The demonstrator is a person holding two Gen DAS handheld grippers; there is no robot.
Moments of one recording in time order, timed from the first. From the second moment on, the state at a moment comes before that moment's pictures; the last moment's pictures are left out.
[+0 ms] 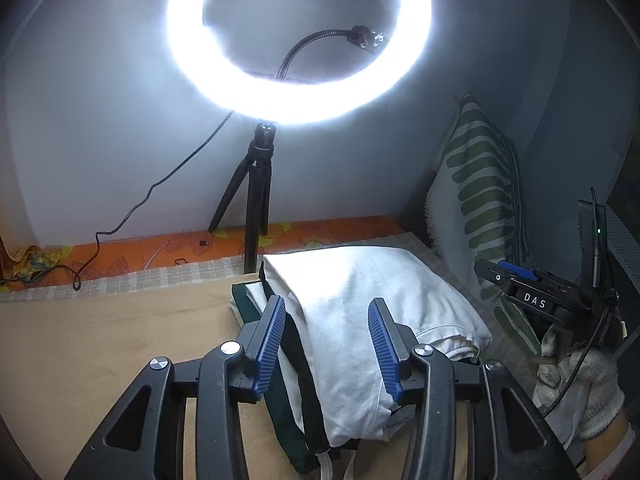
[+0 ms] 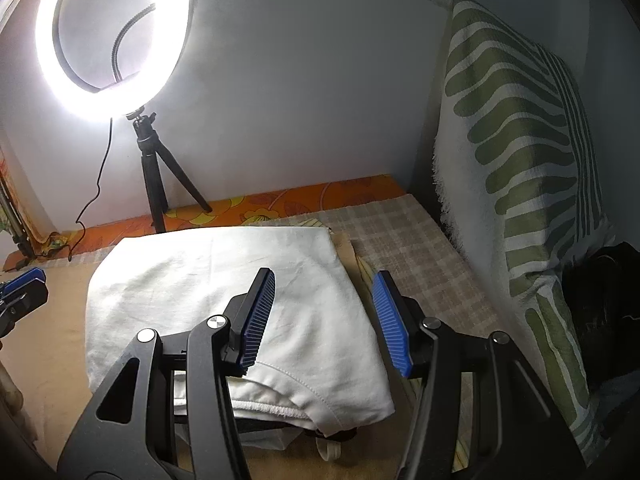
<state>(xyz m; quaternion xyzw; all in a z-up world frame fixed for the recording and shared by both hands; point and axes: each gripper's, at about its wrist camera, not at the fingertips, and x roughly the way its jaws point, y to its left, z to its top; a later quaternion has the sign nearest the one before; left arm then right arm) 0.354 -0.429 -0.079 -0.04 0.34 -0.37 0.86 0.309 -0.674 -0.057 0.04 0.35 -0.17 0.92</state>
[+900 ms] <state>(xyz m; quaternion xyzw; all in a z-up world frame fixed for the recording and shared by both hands) 0.197 -0.287 0.006 0.00 0.26 -0.39 0.88 0.152 -0.518 0.046 0.00 0.27 -0.15 0.95</state>
